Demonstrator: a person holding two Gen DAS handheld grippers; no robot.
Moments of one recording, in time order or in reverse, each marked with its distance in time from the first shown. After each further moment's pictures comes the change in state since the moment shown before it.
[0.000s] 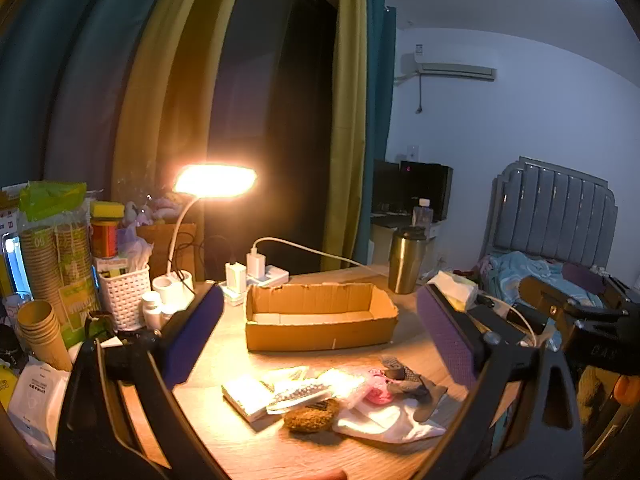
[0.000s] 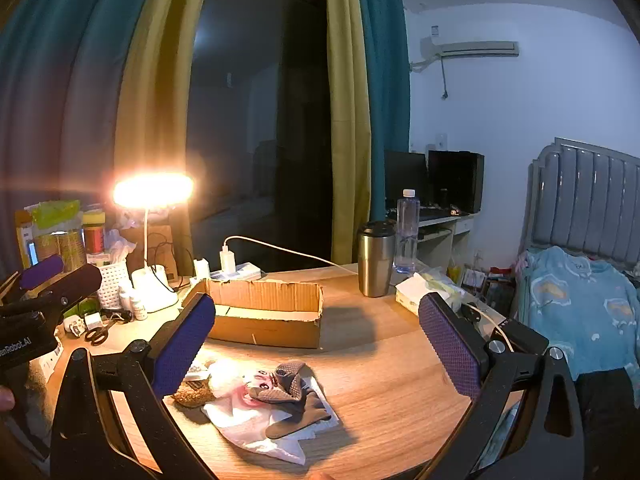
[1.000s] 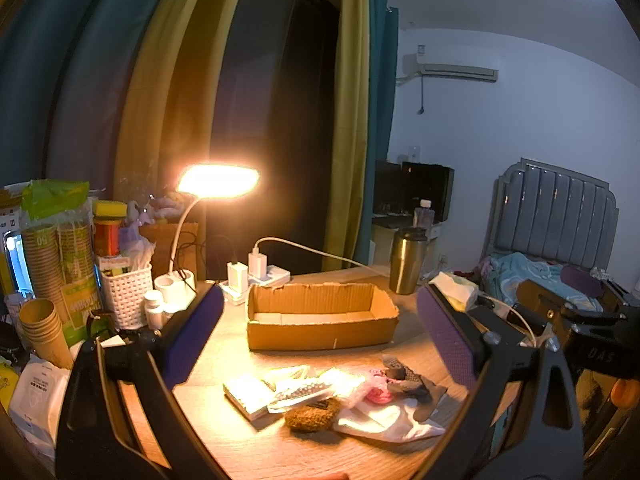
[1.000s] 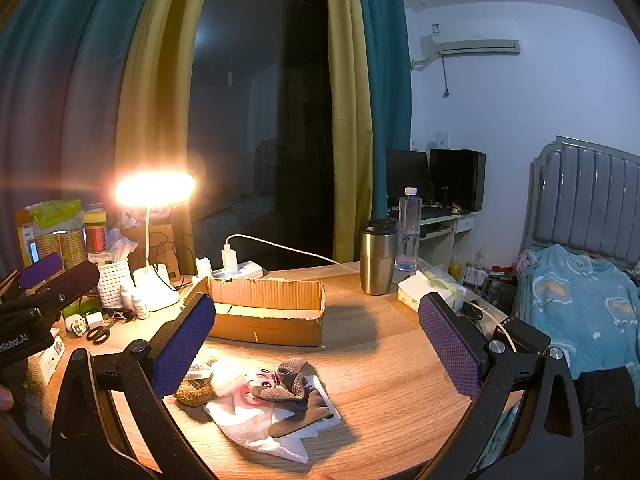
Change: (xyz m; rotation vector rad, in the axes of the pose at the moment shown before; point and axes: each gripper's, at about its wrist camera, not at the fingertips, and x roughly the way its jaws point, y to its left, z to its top) left arm 0.000 0.002 -0.001 -0.005 -0.001 0.000; right arm 0.001 -0.001 0.000 0.006 0.004 0.001
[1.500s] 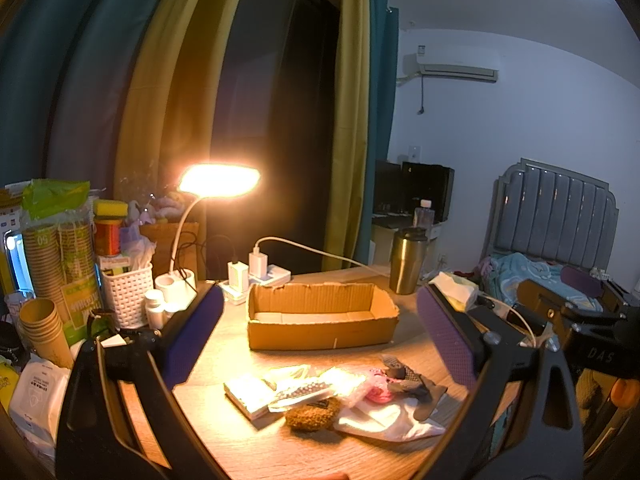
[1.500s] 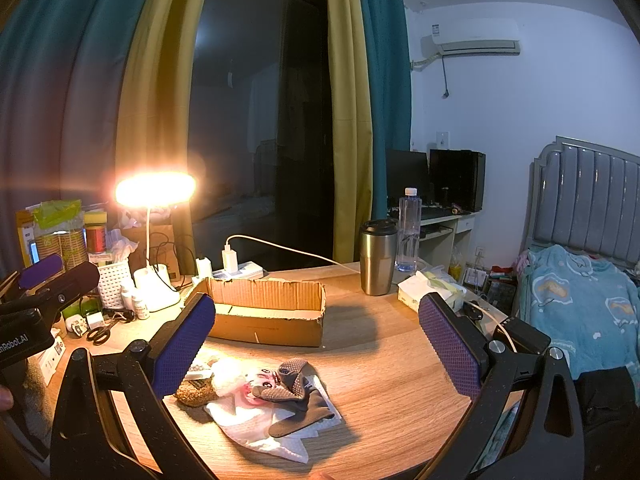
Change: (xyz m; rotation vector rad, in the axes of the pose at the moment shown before) left arm -0.001 0.000 0.000 -0.001 -0.001 0.001; right arm 0.000 0.000 0.000 0.001 0.002 0.000
